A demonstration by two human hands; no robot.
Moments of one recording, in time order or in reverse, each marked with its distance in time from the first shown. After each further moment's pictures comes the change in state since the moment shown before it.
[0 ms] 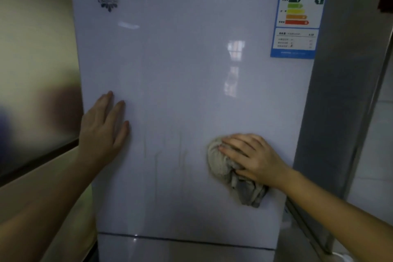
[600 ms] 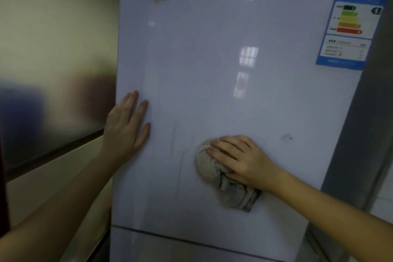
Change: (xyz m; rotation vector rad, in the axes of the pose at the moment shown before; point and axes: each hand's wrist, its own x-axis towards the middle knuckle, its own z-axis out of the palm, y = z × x) left_hand -0.026 -0.033 0.020 -0.037 0.039 0.025; right_hand 0.079 -0.047 0.029 0.042 0.002 -0.118
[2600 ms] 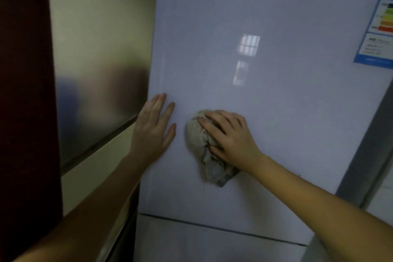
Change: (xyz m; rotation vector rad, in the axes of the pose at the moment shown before) left_hand -0.025 -0.013 0.002 -0.139 0.042 -0.002; right_hand 0.108 -0.049 0.034 -0.040 -0.006 0.252
